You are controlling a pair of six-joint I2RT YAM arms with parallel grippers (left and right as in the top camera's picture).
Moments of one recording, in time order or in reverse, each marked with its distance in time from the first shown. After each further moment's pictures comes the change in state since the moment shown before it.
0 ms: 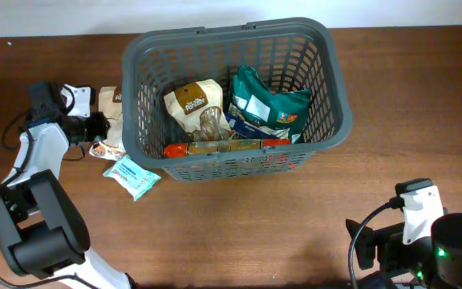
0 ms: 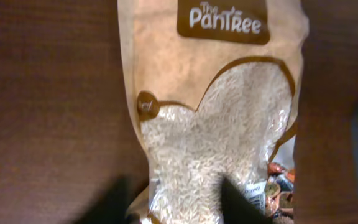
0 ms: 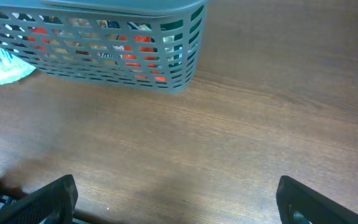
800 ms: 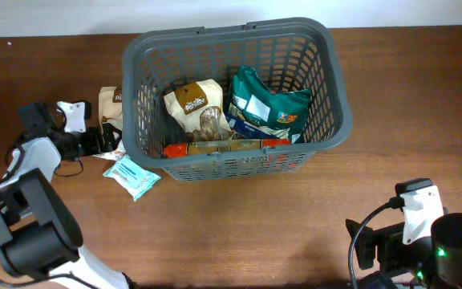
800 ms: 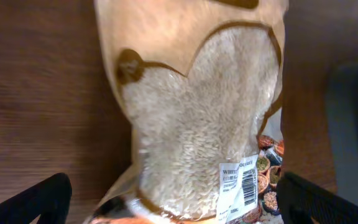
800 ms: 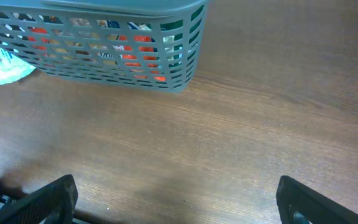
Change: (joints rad) left arm 0.092 0.034 -0.112 0.080 0.232 0.043; right arm 0.000 0.000 0.000 0.000 0.000 0.000
